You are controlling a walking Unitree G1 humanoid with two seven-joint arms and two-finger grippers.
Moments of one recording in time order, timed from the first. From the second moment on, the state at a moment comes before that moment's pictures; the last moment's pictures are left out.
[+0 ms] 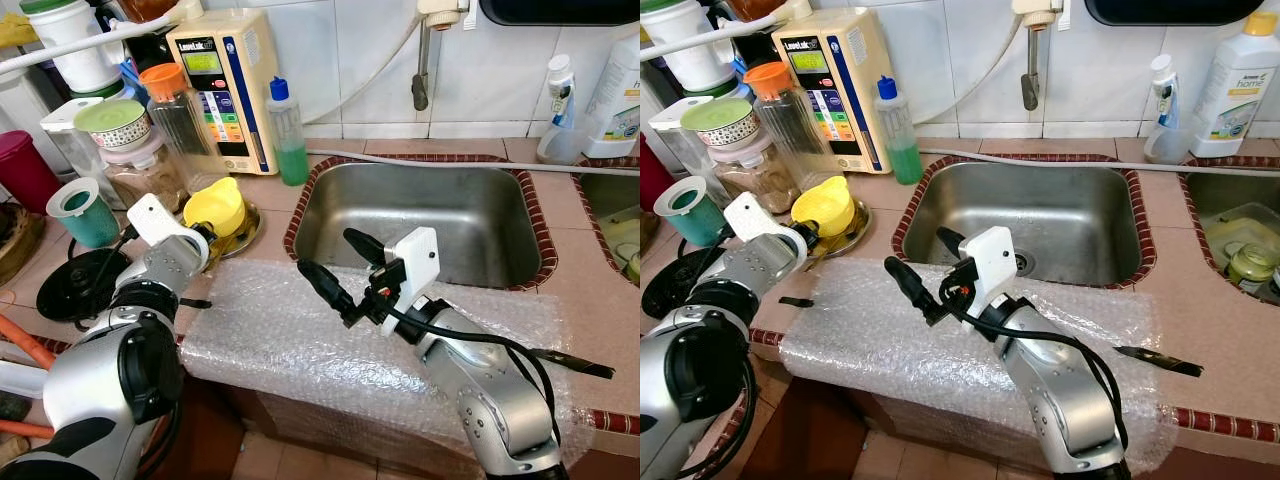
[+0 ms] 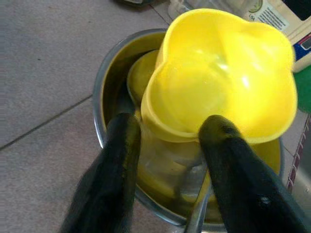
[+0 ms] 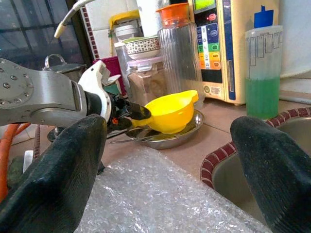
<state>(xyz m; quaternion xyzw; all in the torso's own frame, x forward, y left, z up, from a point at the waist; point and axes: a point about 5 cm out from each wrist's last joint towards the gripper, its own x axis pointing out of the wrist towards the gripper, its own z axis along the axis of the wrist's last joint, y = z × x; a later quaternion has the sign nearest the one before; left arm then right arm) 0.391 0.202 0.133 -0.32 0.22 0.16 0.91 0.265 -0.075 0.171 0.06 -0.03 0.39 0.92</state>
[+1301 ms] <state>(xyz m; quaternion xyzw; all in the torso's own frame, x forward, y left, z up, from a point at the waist) 0.389 0.231 0.143 -0.32 0.10 0.18 0.92 0.268 -0.076 0.173 0.09 -0.04 0.38 0.92</state>
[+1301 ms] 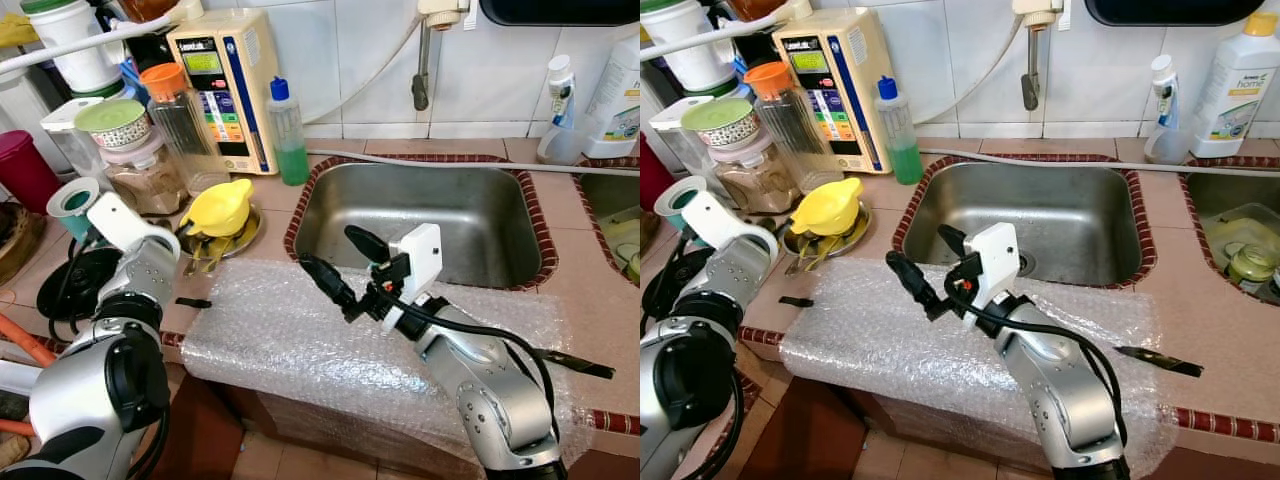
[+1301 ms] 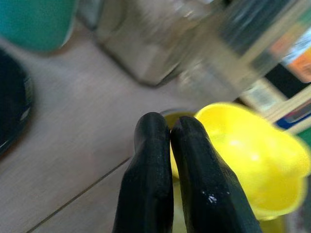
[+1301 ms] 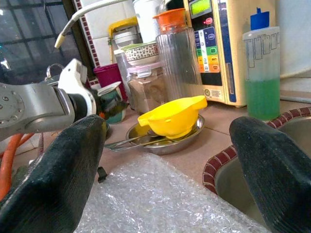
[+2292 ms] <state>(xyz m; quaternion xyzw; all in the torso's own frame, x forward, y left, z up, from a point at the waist) 0.317 0.147 0.152 -0.01 -0.09 -0.05 0.99 0.290 -0.137 0.190 0.06 -0.10 0.13 0.98</state>
